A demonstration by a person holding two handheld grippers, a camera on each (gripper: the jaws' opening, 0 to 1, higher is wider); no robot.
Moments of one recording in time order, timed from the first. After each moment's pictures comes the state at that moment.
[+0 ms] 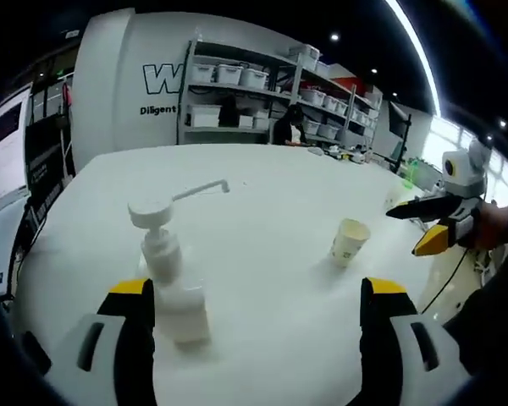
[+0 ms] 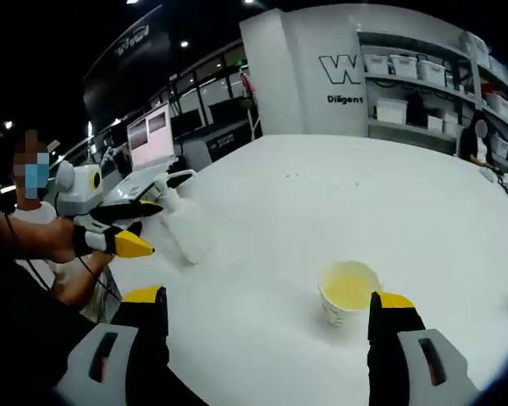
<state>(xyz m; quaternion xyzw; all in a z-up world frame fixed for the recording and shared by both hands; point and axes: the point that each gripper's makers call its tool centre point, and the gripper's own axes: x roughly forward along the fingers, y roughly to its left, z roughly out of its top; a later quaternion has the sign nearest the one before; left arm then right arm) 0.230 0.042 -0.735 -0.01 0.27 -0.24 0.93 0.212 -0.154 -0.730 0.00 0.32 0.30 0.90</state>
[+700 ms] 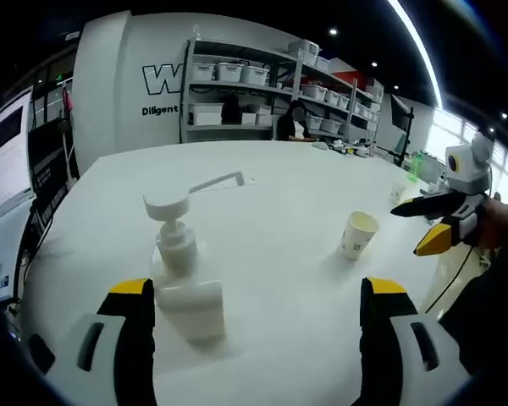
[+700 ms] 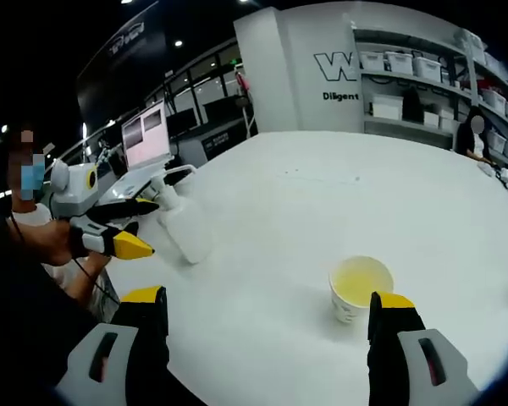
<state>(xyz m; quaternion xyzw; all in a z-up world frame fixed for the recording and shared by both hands) 0.226 0.055 -0.739 0.00 0.27 -0.22 0.94 0.212 -0.146 -0.740 0.01 0.33 0.29 0.90</state>
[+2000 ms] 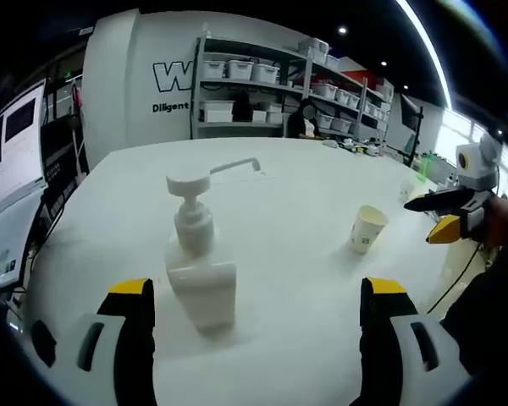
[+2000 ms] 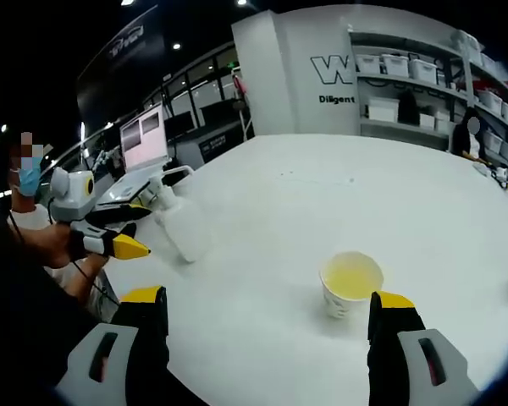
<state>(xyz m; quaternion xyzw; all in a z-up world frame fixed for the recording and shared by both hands) 0.219 0.072 -0.749 0.00 0.28 -0.20 0.94 0.206 -0.157 -0.739 0.00 0.32 0.28 0.90</state>
